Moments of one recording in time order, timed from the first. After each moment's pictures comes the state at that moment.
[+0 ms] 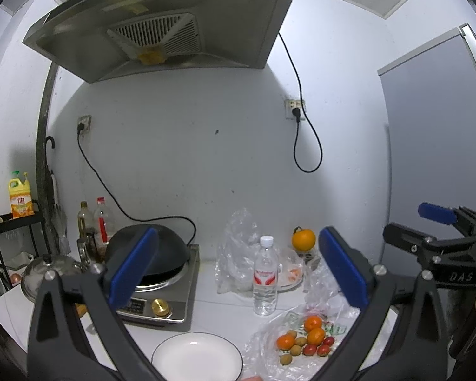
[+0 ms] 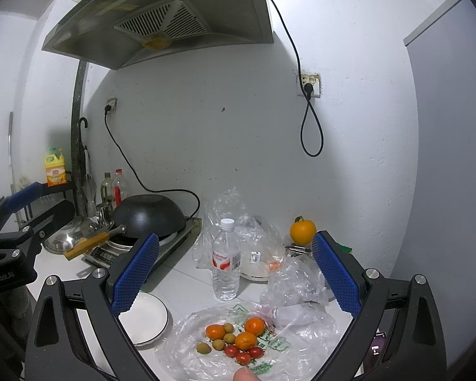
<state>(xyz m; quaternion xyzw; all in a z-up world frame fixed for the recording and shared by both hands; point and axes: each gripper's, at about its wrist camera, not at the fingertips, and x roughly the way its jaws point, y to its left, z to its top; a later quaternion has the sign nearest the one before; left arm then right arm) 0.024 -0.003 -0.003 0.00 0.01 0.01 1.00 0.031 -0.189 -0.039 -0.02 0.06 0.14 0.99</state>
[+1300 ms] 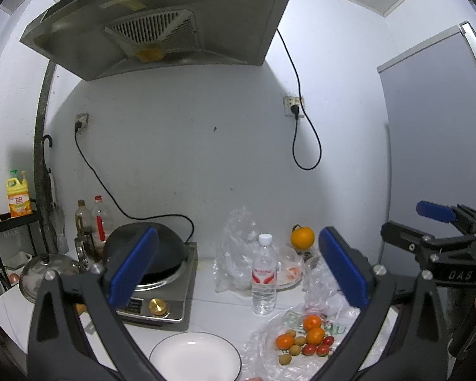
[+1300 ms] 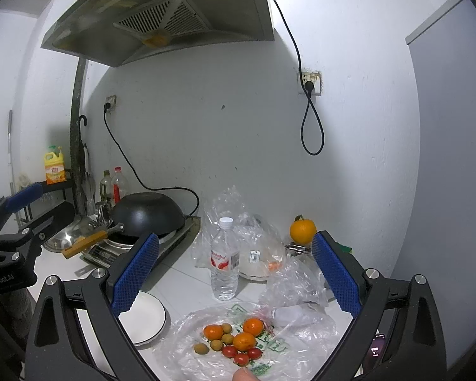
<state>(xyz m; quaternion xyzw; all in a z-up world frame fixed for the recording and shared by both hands) 0.030 -0.002 -0.005 0.00 0.02 0.00 1.00 0.038 -0.191 -0.040 -0.02 0.06 0.14 0.99</state>
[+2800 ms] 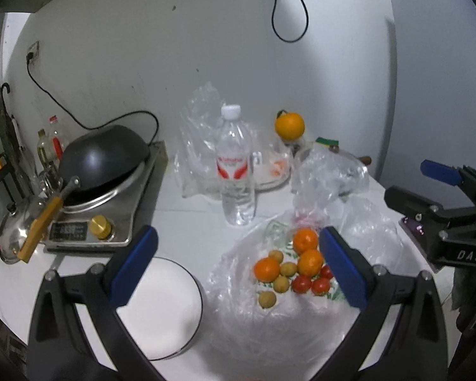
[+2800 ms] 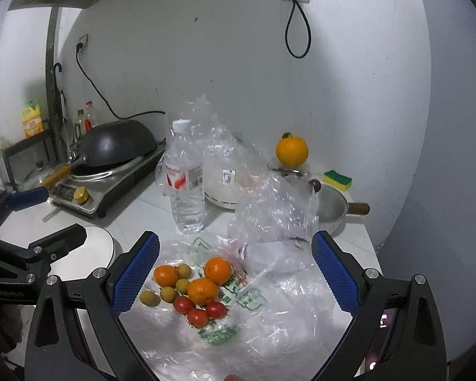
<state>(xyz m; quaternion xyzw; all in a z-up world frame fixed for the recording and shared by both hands) 0.159 -0.060 -0.120 0.03 0.26 -0.02 0.96 0.133 -0.231 -0.144 -0.03 0.22 0.12 0.97</state>
